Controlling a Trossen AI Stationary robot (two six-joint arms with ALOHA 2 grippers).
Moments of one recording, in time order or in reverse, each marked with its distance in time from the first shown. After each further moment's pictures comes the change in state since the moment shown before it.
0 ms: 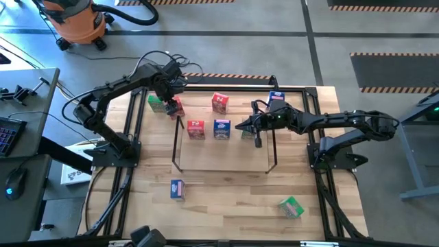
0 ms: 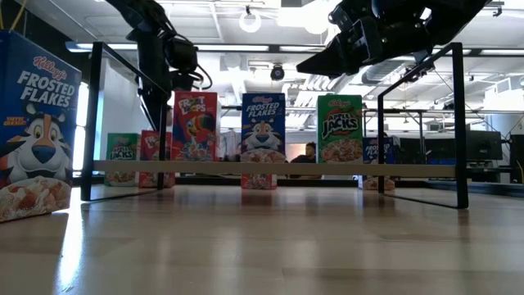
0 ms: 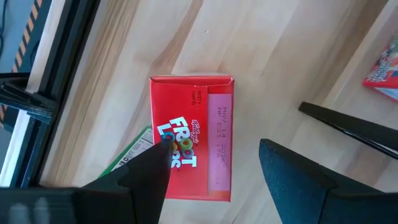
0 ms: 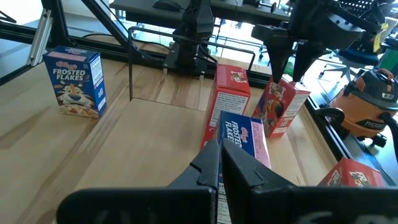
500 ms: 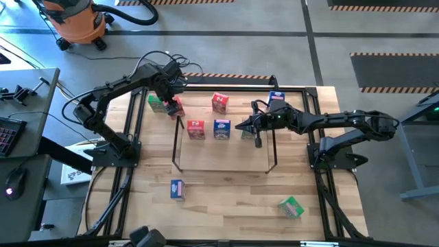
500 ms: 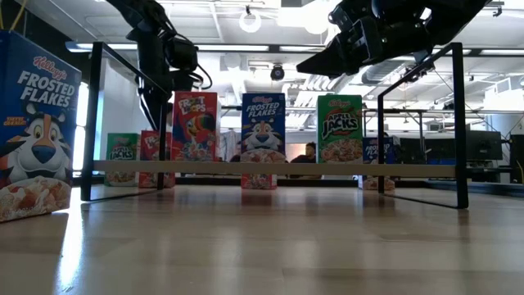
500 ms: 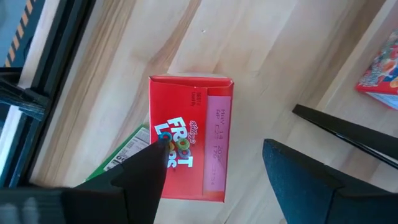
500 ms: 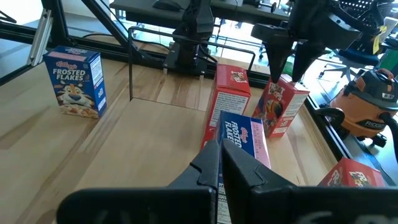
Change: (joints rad) left arm 0.000 0.000 0.002 -0.006 0.010 -0.034; right arm 0.000 0.000 0.000 0.000 0.000 0.000
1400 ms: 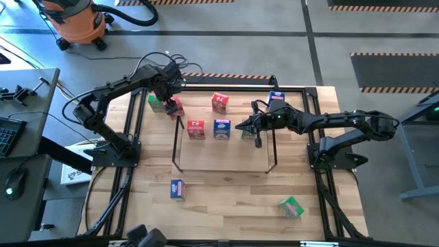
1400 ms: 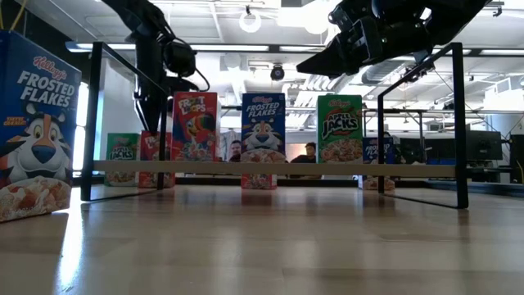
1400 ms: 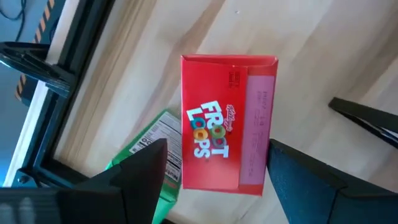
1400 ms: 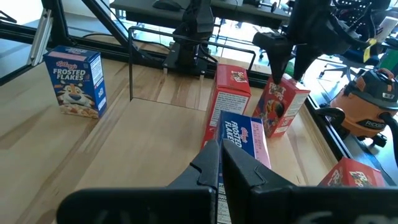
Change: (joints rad) left arm 0.007 0.001 -0.032 0.019 -0.092 -0.020; right arm 0.000 0.000 0.000 -0.001 0.000 0.000
